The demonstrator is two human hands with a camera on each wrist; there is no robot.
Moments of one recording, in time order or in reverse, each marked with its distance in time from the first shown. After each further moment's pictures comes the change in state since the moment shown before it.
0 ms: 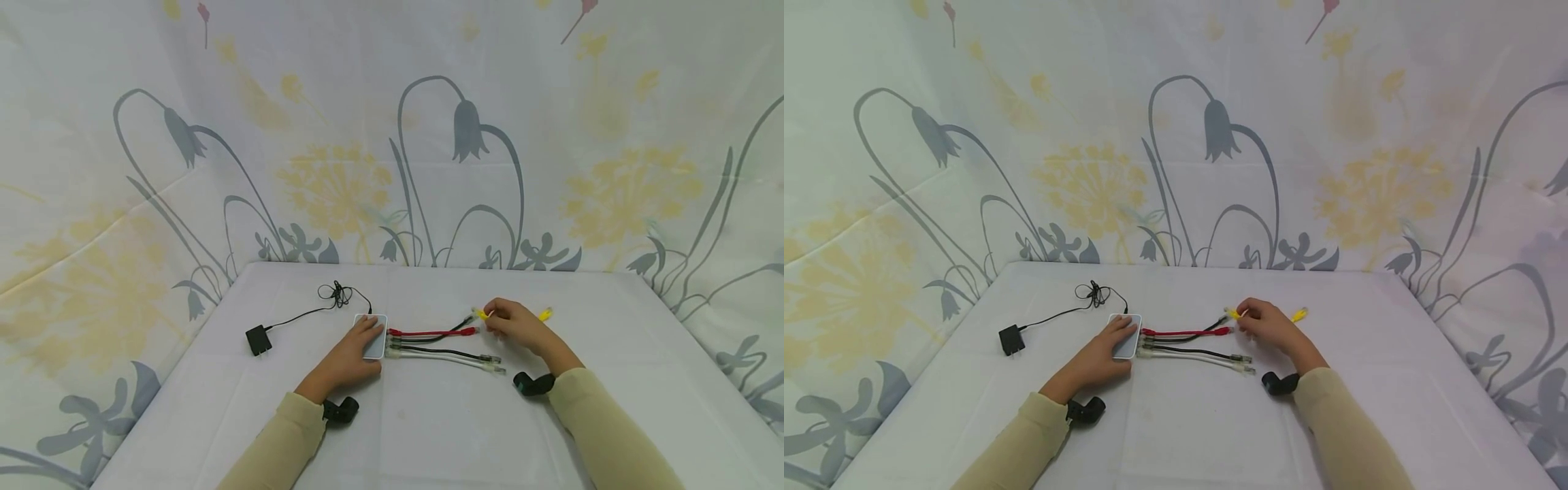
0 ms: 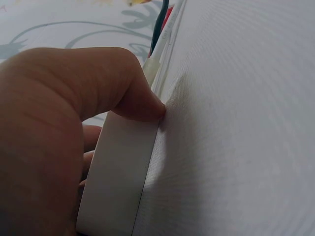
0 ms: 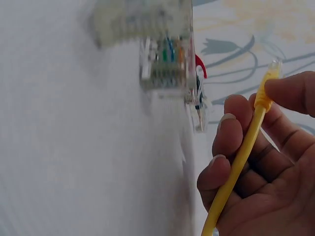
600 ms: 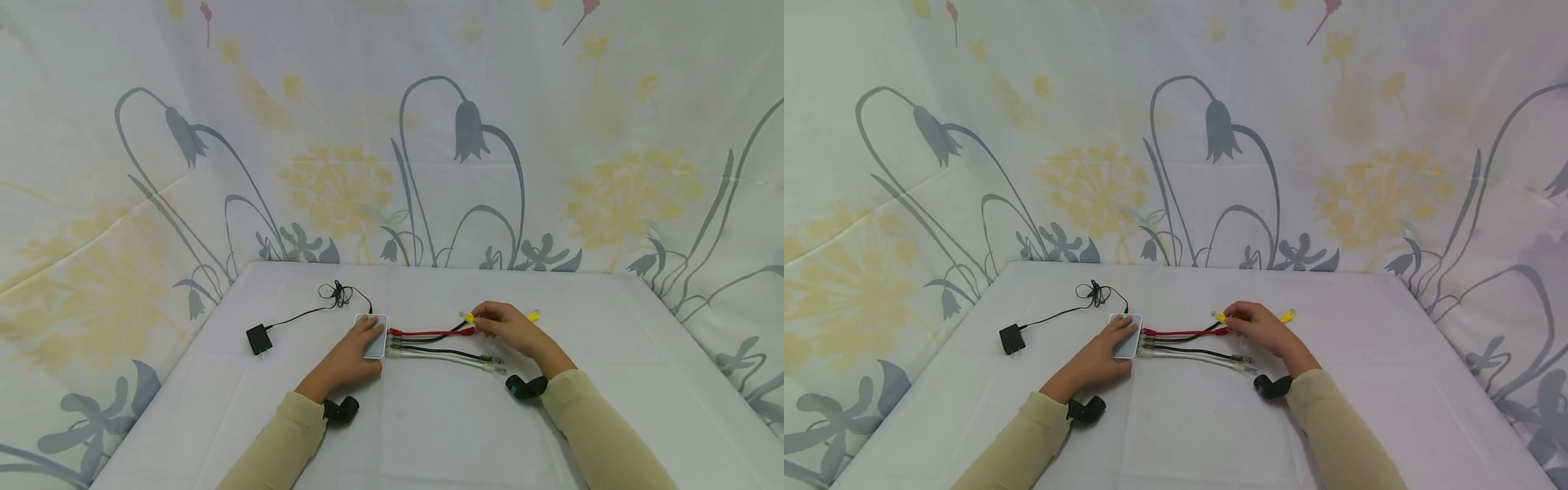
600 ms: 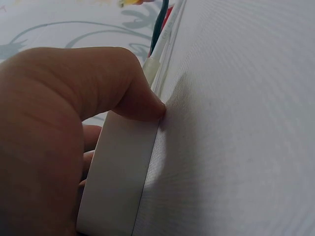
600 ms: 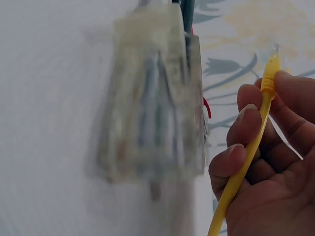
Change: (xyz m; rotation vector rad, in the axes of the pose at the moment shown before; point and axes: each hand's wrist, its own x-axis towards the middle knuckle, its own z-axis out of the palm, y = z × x) left_hand -0.001 0.000 0.000 -0.001 0.003 0.013; right_hand 0.001 -0.012 0.013 0.077 -0.049 -0.074
